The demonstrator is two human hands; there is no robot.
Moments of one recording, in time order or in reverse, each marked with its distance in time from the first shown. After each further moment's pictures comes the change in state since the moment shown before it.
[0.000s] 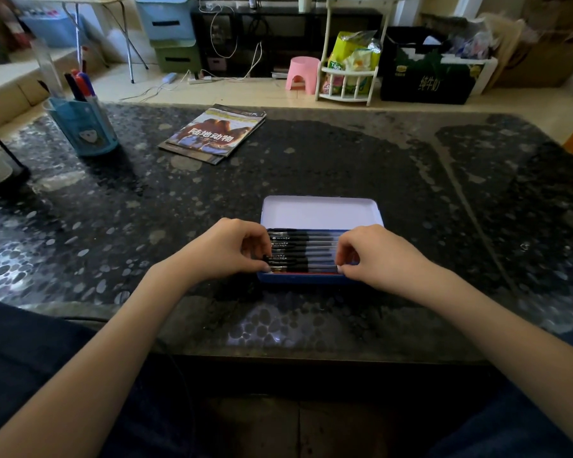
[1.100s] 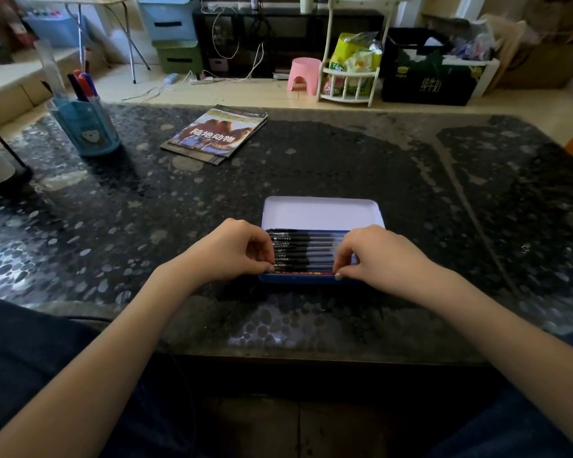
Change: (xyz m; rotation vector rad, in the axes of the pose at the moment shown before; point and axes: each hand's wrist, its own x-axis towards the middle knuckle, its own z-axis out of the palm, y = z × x) left_hand -0.002 0.009 0.001 0.032 -0.003 -0.001; right_hand -0.001 -0.001 -0.003 -0.048 -0.006 -0.072
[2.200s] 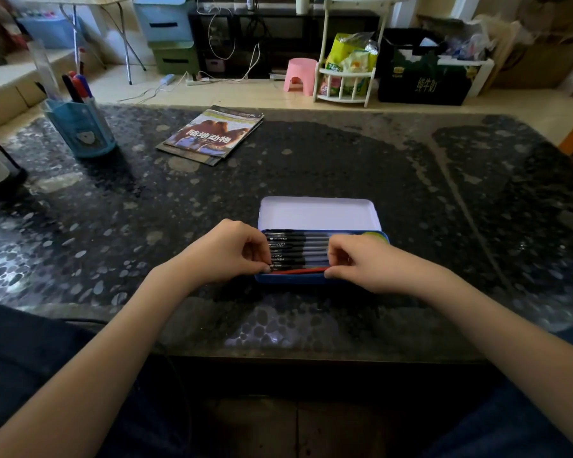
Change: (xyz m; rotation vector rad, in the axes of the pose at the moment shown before) left_hand -0.001 0.004 -0.003 0.057 -0.025 0.005; right_hand 0.004 0.007 0.008 0.197 -0.107 -0.035
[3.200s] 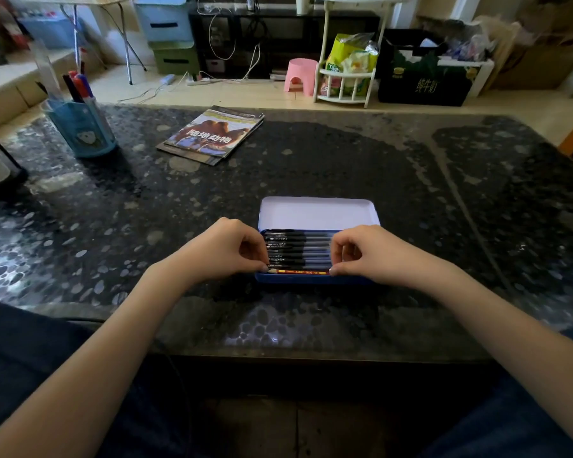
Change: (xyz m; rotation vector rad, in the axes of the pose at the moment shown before) left_hand 0.000 -0.006 -0.003 -0.024 -0.012 -0.001; right_hand 0.003 0.009 -0.006 0.067 0.050 -0.016
